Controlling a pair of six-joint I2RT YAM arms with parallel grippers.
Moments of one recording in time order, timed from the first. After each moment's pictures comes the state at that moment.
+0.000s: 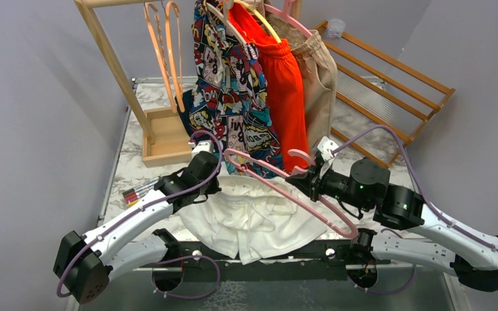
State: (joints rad) left arm -0.71 0.97 0.66 -0.54 -0.25 -0.67; right arm 1.11 0.71 0.90 -0.40 0.12 0.11
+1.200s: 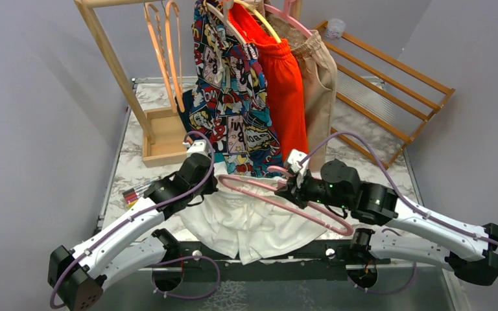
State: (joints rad) left arm -0.71 0.85 0.66 -0.55 -0.25 -0.64; right arm 1.11 0.81 0.85 -0.40 -0.01 0.02
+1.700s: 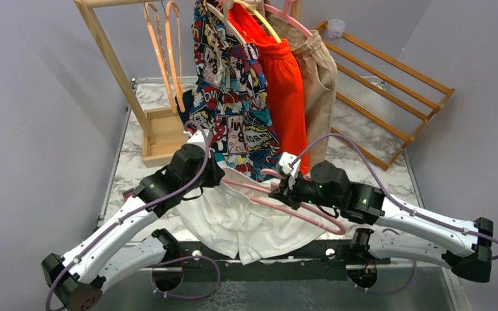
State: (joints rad) left arm -0.71 0.83 0.80 -0.59 -0.13 -0.58; right arm 1.11 0.89 0.80 -0.32 -0.05 0.01
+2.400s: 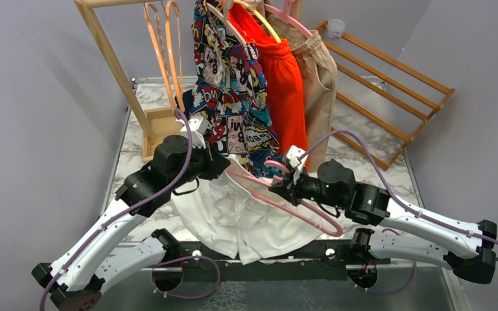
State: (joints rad) left arm -0.71 0.81 1.00 -0.60 0.03 -0.59; right arm 1.11 0.86 0.80 -0.22 0.02 0.08
